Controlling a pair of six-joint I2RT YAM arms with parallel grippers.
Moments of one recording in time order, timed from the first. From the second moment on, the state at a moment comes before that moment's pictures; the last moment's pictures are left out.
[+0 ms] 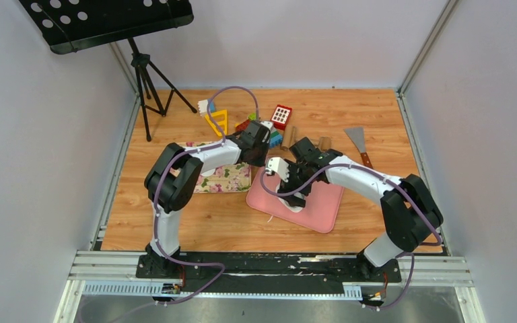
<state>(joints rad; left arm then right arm) -0.66 2.00 1.32 -0.26 -0.03 -0.31 0.64 1.57 1.02 -0.62 -0.33 -0.67</state>
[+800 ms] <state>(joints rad) -0.67 2.00 1.32 -0.24 -0.04 -0.31 0.69 1.60 1.01 -0.61 -0.27 -0.73</state>
